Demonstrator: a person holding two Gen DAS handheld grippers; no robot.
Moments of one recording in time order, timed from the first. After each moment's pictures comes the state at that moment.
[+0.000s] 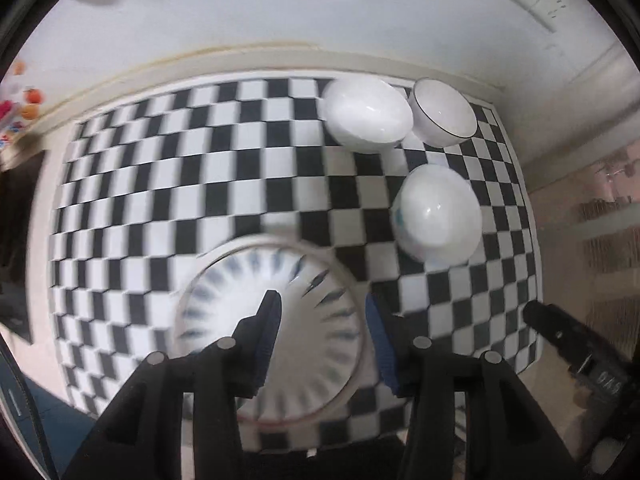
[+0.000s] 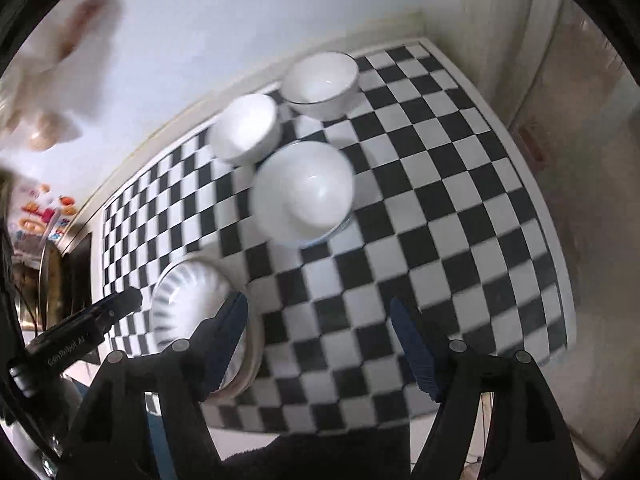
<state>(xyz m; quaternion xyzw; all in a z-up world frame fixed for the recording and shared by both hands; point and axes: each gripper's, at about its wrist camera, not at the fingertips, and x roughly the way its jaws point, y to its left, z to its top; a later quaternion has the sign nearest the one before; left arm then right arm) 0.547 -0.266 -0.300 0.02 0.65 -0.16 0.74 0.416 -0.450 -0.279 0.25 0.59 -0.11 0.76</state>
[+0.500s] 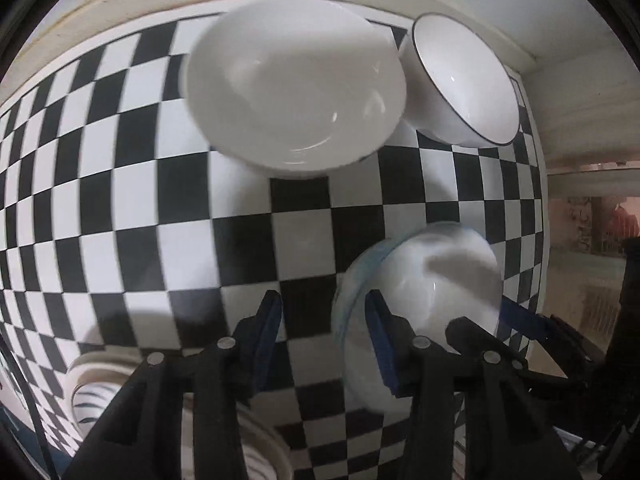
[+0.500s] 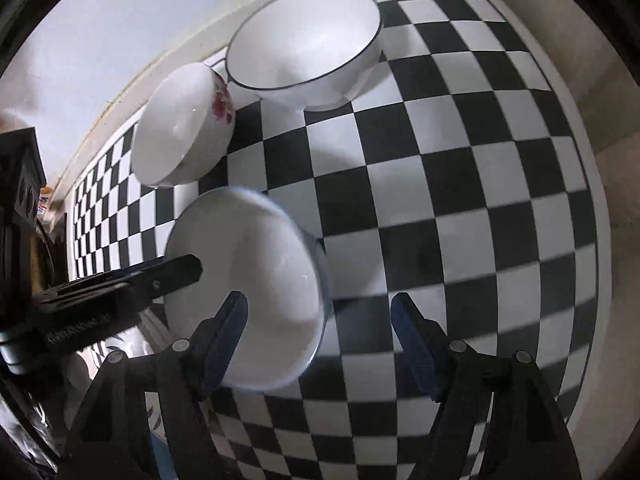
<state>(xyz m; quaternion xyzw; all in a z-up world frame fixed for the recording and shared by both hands) 0.635 -0.367 -0.412 0.00 0.73 -0.19 0.65 0.541 -0.518 -0.402 0.23 0.67 -0.03 0.71</state>
